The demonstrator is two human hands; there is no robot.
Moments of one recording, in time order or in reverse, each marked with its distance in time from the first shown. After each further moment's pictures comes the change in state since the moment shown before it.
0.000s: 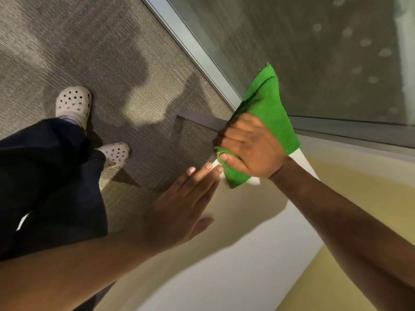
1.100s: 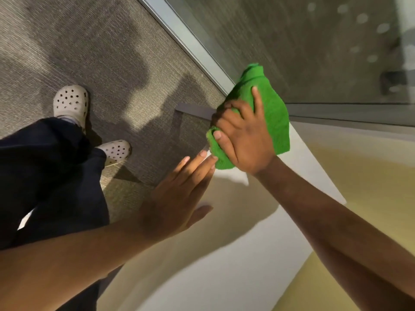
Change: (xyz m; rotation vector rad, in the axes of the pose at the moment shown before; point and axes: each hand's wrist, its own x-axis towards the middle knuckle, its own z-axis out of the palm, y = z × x) left_hand -0.004 0.001 0.001 -0.063 -0.018 0.016; right_hand -0.002 -0.037 0.003 -0.054 0.101 0.378
